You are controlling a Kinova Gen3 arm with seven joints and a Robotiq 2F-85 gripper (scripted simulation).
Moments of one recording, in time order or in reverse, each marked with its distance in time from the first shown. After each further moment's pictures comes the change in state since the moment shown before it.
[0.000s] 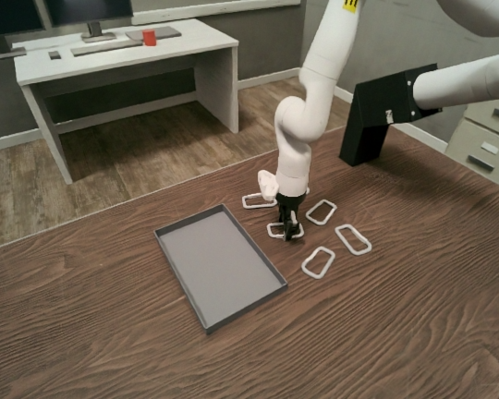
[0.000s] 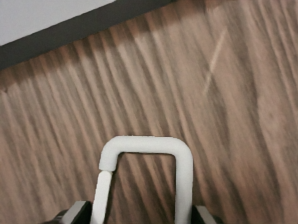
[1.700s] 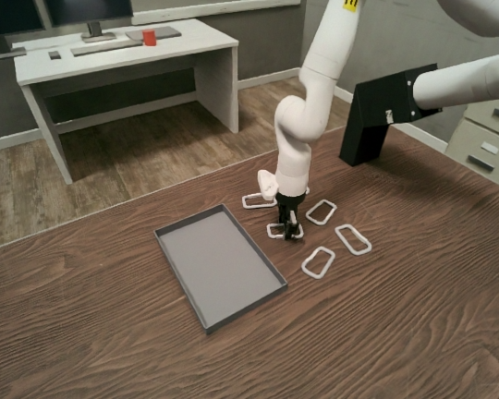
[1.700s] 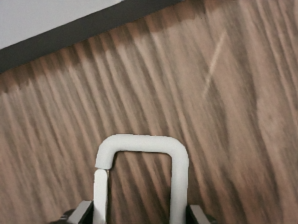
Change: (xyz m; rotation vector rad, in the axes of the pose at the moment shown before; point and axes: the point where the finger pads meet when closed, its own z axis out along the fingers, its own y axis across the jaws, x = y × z) arm 0.001 0.000 -0.001 0.000 0.002 0.000
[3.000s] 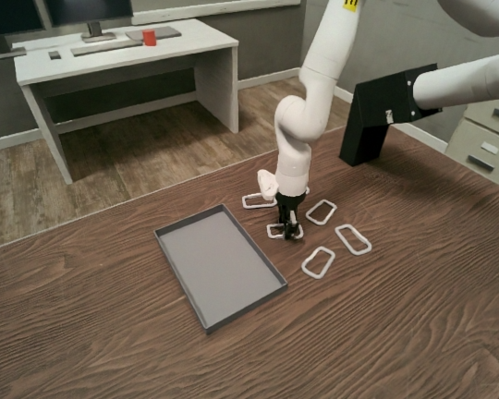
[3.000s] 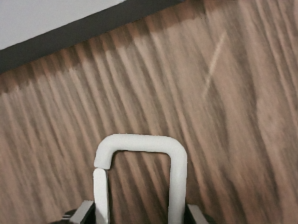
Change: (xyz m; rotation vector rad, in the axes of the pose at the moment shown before) arm 0.000 0.000 0.000 0.000 0.001 0.000
